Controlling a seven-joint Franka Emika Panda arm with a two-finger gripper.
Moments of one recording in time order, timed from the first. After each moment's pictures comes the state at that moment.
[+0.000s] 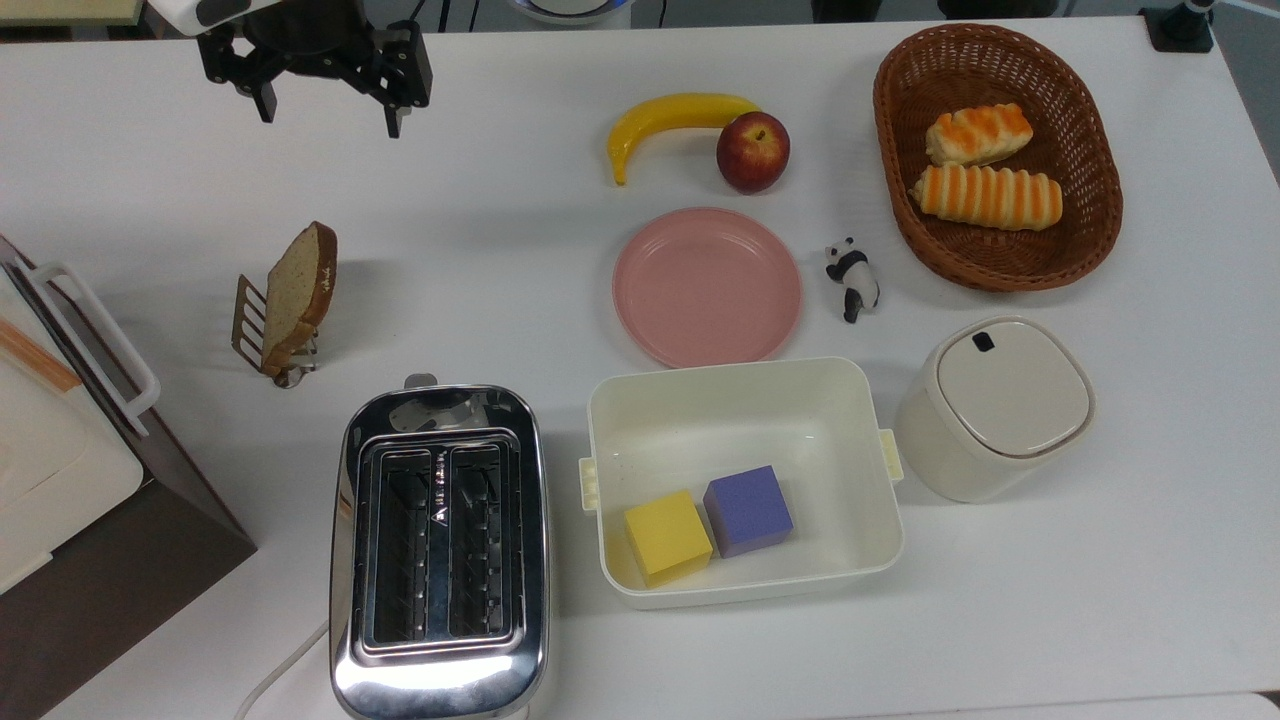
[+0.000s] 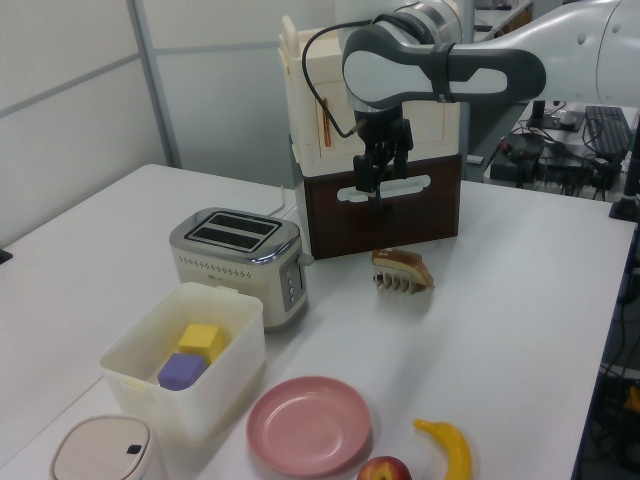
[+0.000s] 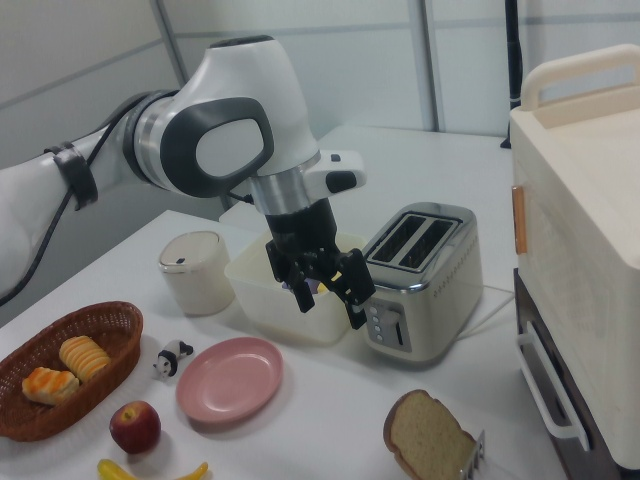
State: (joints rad) arm -0.06 0.22 -0.12 -1.41 -0.12 1.62 -0.14
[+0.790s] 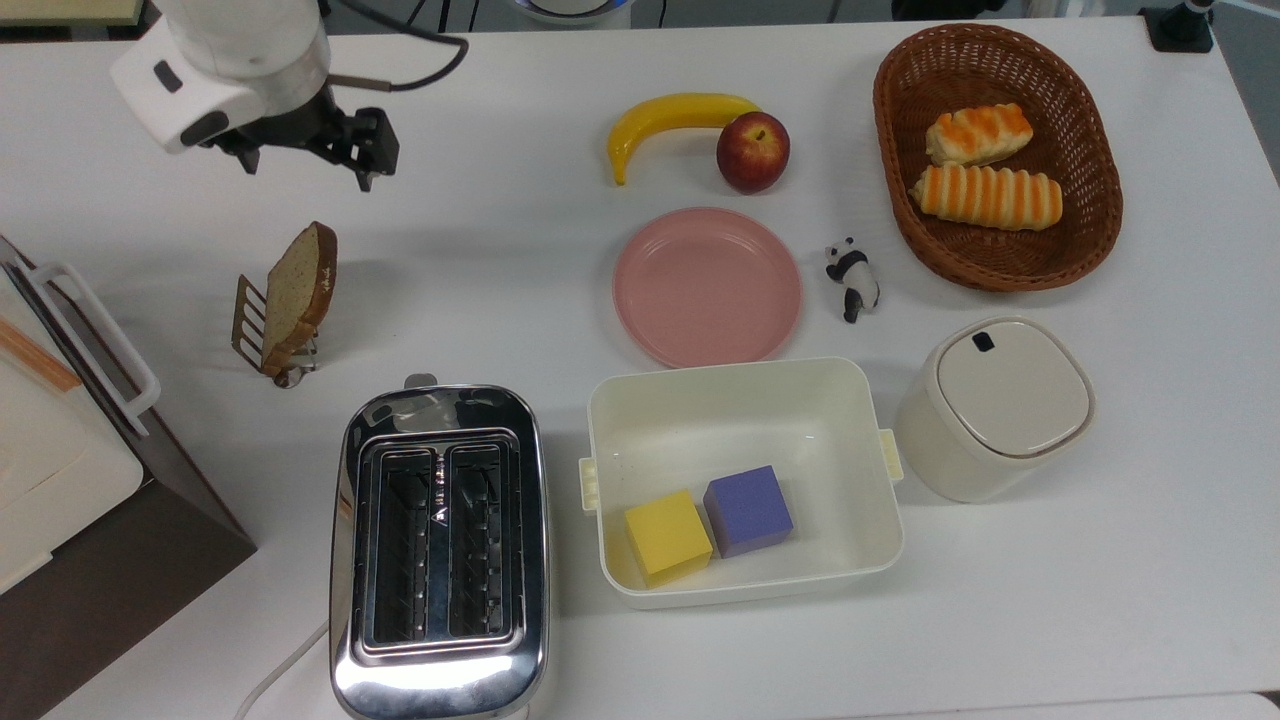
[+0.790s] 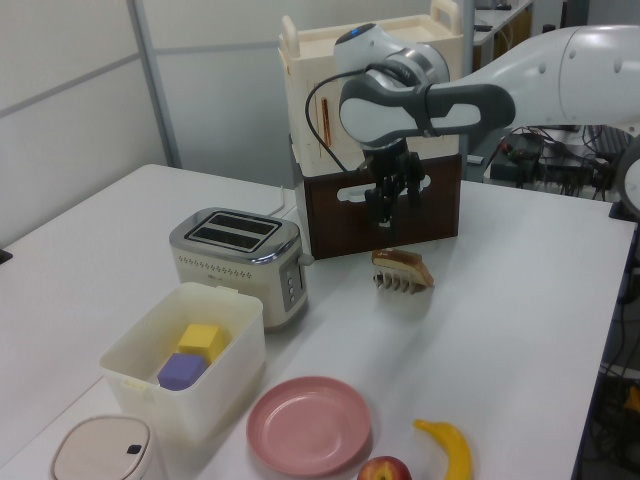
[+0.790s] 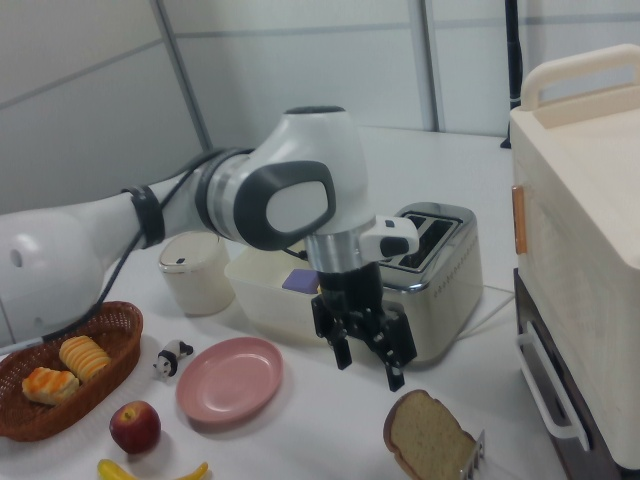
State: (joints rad) arm -0.12 0.34 -0.12 -1.43 -0.15 1.64 -0.14
